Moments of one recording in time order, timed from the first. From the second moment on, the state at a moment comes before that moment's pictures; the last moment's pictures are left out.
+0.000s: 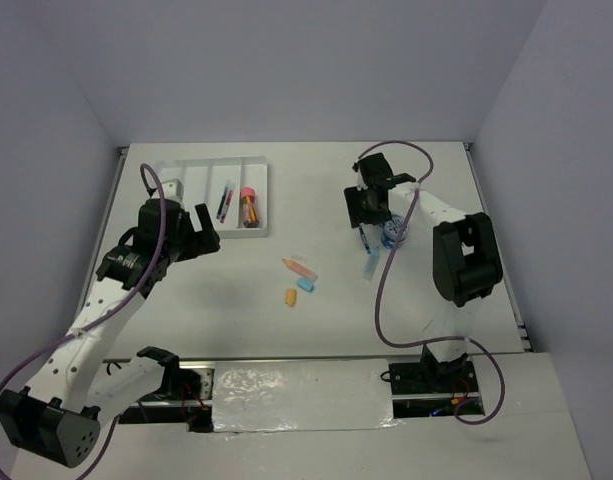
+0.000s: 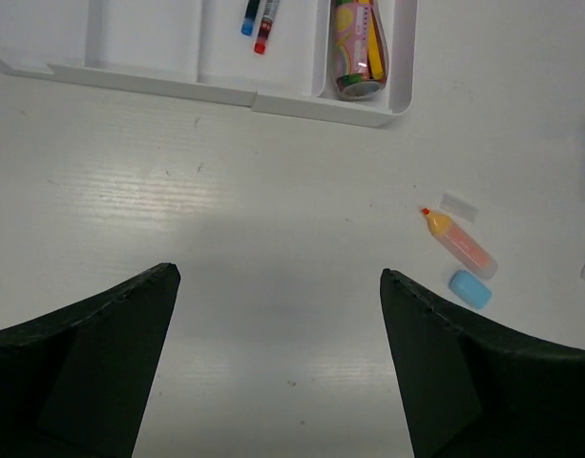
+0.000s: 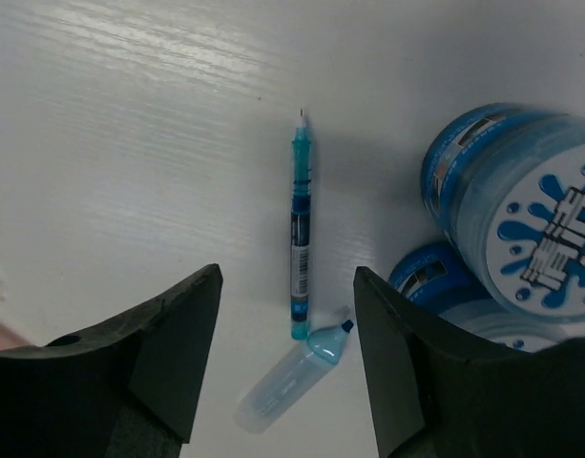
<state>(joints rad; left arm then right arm) -0.28 0.96 0.96 -0.67 -0.16 -0.47 0.32 1.84 1.36 -0.56 0.03 0.11</state>
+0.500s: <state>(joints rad) -0.28 0.91 0.91 -0.68 -0.12 -0.40 0.31 2.02 1.43 -0.59 0.02 0.09</state>
